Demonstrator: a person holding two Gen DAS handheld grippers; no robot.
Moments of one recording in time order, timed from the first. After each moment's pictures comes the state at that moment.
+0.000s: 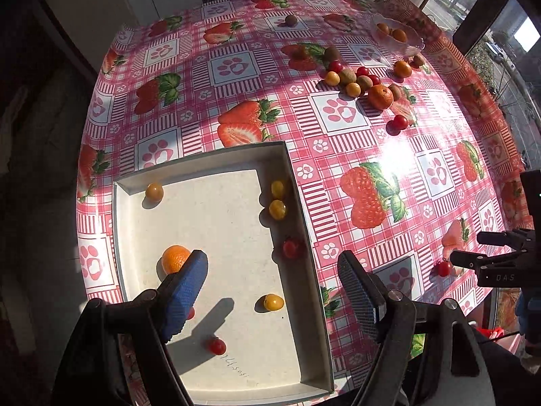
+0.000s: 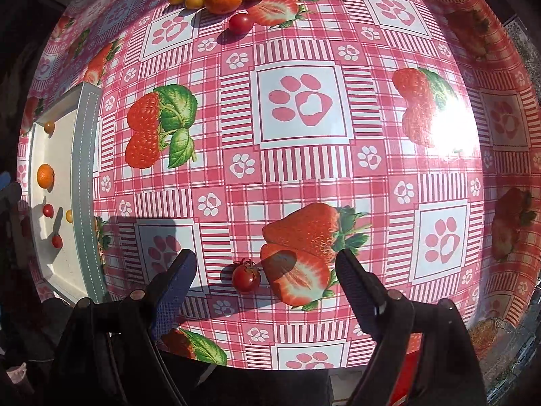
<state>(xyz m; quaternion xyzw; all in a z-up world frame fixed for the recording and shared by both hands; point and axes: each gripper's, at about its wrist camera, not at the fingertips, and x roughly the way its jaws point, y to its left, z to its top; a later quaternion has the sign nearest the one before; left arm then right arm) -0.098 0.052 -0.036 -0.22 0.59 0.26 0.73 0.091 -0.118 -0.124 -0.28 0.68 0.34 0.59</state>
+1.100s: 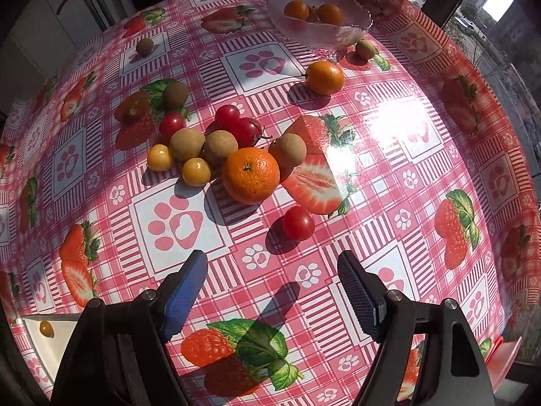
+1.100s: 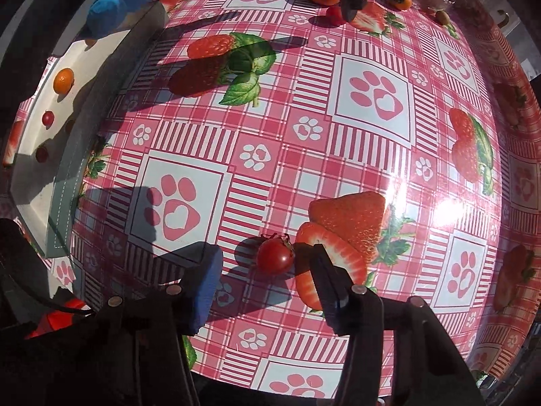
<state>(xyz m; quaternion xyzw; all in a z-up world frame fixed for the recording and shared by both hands) 0.119 0.032 -0.117 -0.19 0.61 0.20 0.74 -0.022 -0.123 -0.149 -0.38 0.56 0.45 0.59</state>
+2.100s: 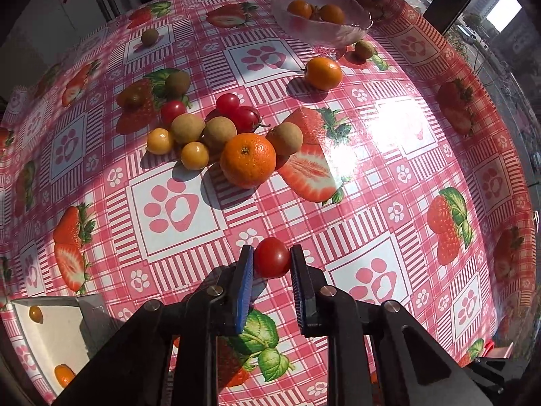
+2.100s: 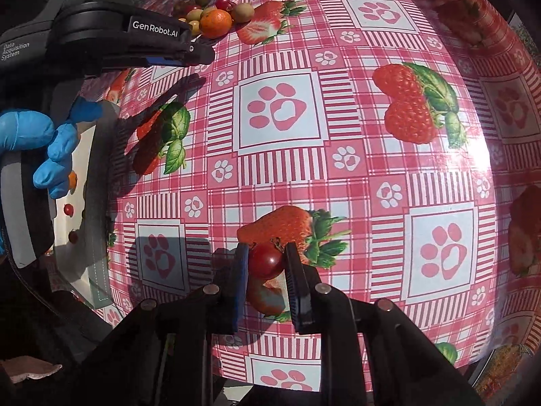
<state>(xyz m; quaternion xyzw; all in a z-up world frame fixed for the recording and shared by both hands) 0.102 0.026 -0.111 -0.21 0.60 0.21 0.74 0.078 -0.171 -0.131 -0.20 0.66 0.41 0.60</state>
